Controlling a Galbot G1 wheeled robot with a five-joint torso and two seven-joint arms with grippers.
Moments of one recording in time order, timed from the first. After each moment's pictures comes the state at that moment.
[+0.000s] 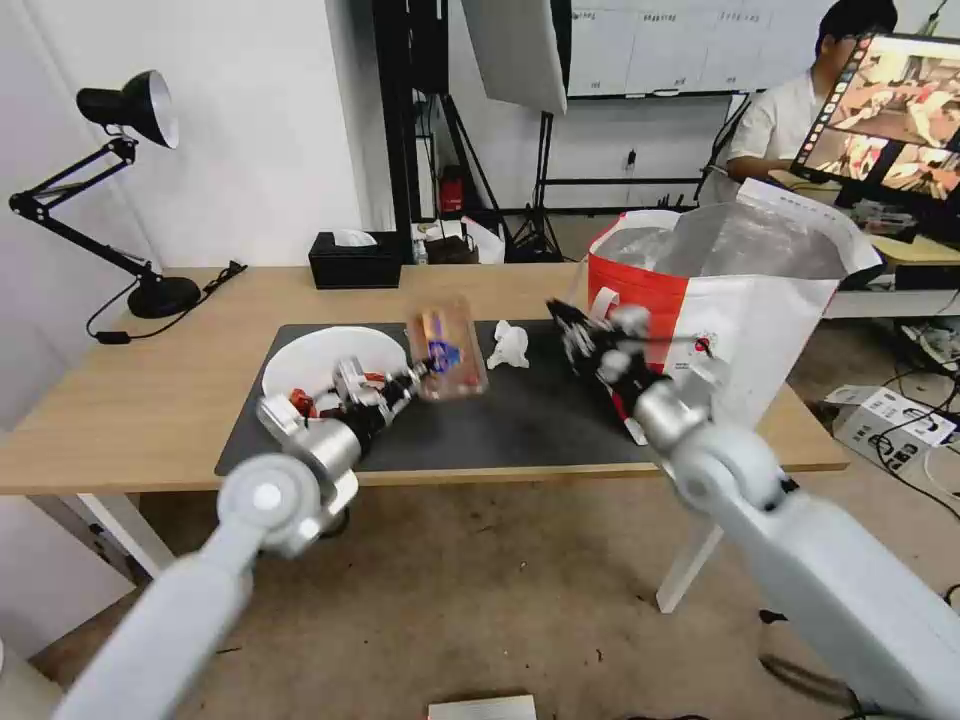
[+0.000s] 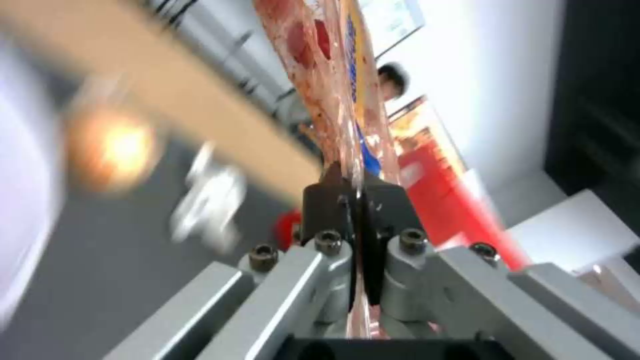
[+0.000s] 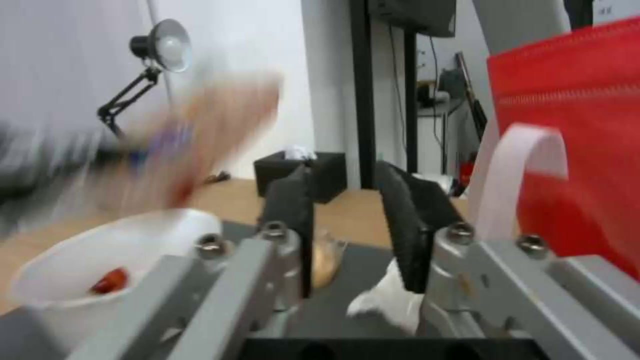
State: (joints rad) left arm 0.81 -0.92 -0.21 -2.00 -1.69 0.21 -0.29; right arm -1.00 0.81 0.19 2.06 0.85 -0.06 0.03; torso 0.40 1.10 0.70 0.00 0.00
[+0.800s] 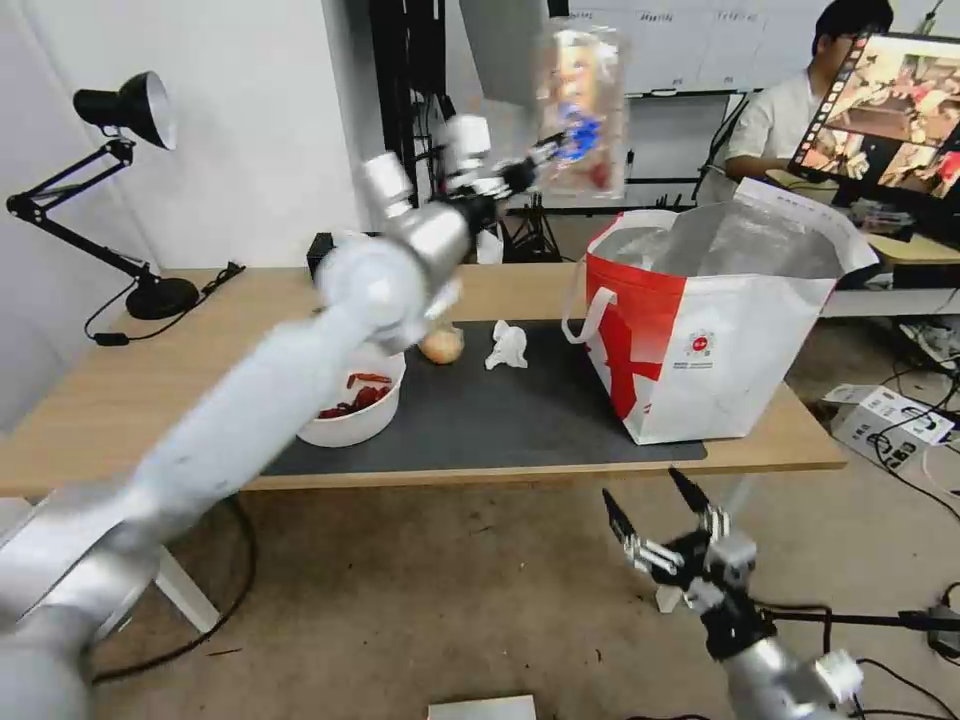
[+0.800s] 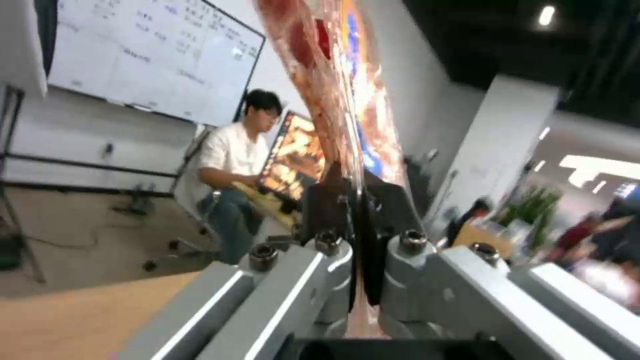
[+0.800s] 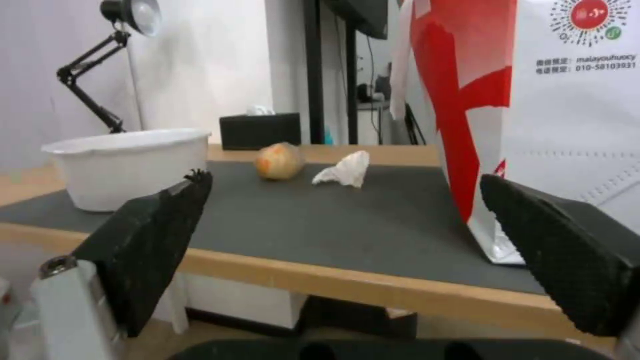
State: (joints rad) left arm 0.00 -1.22 0.39 -1.61 -1.39 0.10 -0.25; right arm -1.83 1.11 0.51 2.13 0.40 0.41 -0.14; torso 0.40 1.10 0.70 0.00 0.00
